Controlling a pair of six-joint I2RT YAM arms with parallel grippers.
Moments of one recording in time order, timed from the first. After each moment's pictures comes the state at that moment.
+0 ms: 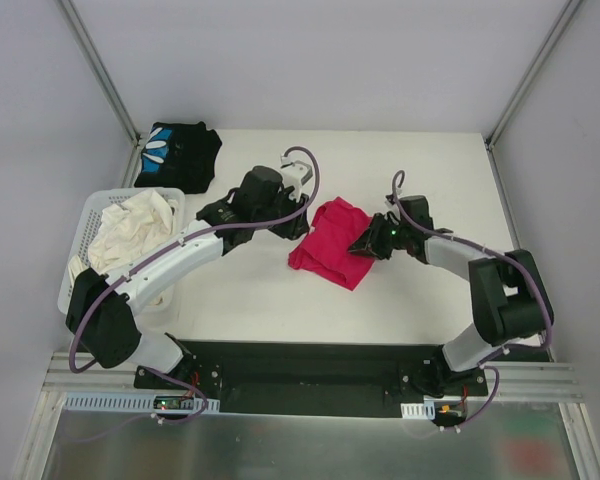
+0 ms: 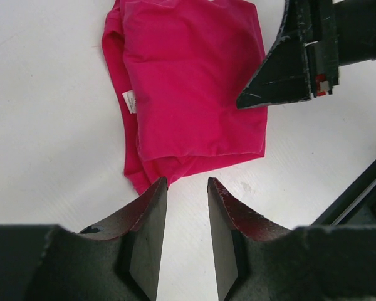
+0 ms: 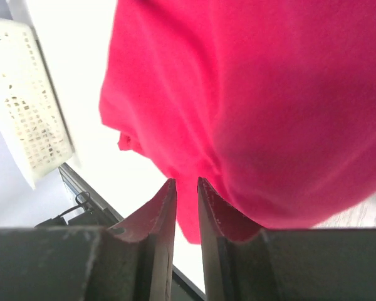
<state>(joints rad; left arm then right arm) -0.69 1.42 1.19 -0.39 0.15 -0.21 0.28 1.61 0.77 -0.01 -0.57 0.72</state>
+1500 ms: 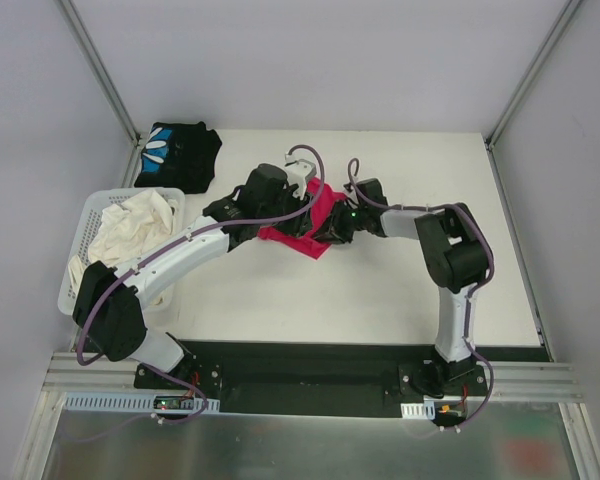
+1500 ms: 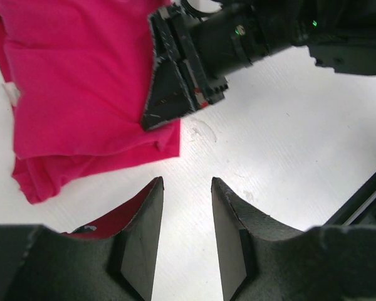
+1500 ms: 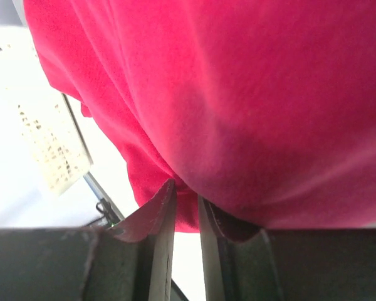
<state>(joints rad) -0.69 1.47 1.21 -0.37 0.15 -0.21 0.43 2.01 1.10 0.07 -0.63 0.85</state>
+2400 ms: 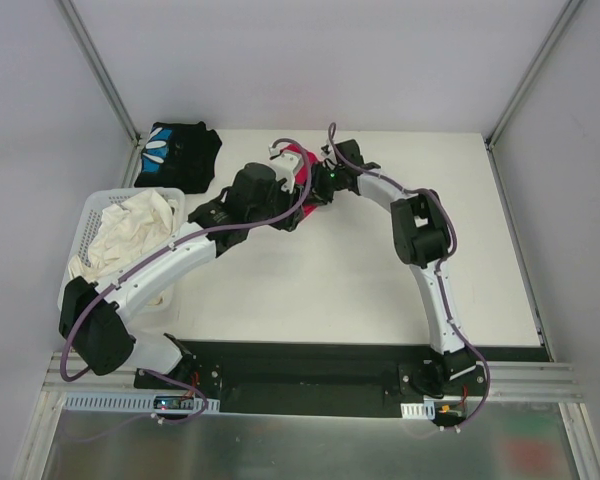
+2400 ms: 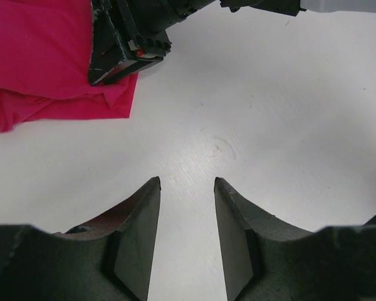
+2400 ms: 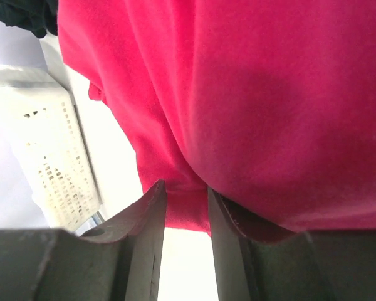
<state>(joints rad) -0.69 1.38 1.19 -0.36 0.03 -0.22 0.42 2.46 1.94 -0.33 -0.64 0.72</state>
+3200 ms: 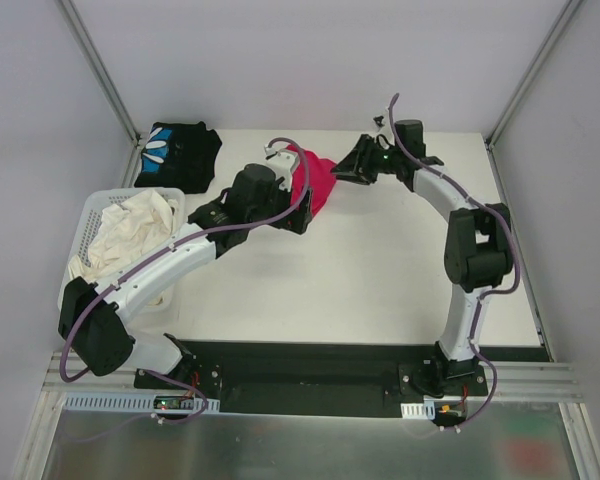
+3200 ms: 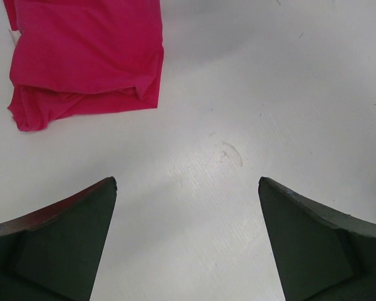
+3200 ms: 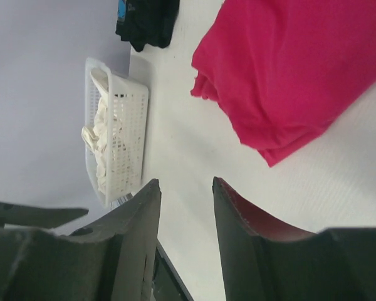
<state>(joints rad) -0.69 1.37 1.18 -0.35 -0.04 -0.25 0.24 2.03 1.61 -0.18 -0.79 0.69</state>
